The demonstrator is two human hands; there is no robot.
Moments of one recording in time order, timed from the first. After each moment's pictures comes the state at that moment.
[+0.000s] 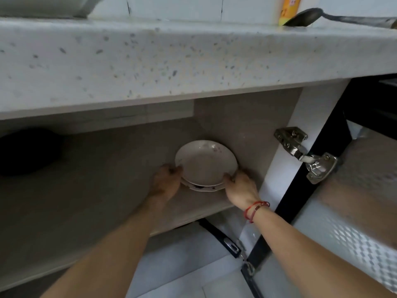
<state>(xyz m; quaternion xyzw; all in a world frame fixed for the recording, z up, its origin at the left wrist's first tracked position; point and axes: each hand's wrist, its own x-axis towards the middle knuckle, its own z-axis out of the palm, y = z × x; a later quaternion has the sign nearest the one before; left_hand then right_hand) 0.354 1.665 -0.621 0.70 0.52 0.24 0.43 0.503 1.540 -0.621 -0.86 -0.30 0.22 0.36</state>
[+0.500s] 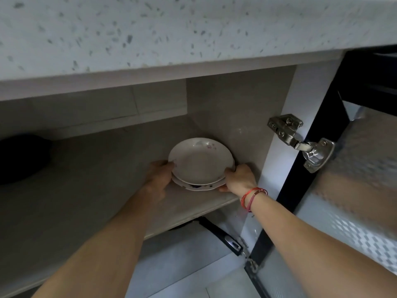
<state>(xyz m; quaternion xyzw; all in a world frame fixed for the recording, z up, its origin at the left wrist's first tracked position) 0.372 1.684 -0.632 0.54 0.50 0.32 0.60 0.521 1.555 -0.631 -0.79 -0.18 0.30 0.51</state>
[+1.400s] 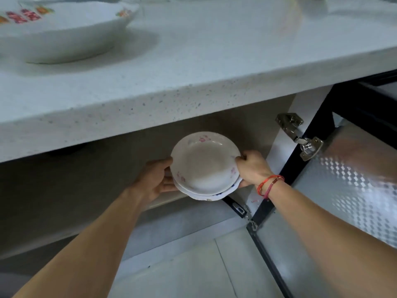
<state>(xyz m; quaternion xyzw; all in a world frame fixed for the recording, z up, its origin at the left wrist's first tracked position) 0.255 1.623 -0.561 0.49 0.49 0.20 0.70 0.469 1.499 -0.551 -0.81 -0.26 0.35 0.39</state>
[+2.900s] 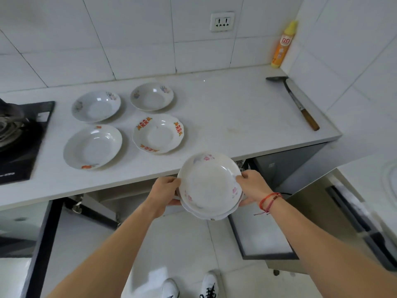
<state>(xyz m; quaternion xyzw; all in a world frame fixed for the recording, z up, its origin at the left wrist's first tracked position) 0.148 1.413 -0.150 0.49 0.55 0.14 0.66 0.378 1.311 -0.138 -0.80 -0.25 0.45 0.31</state>
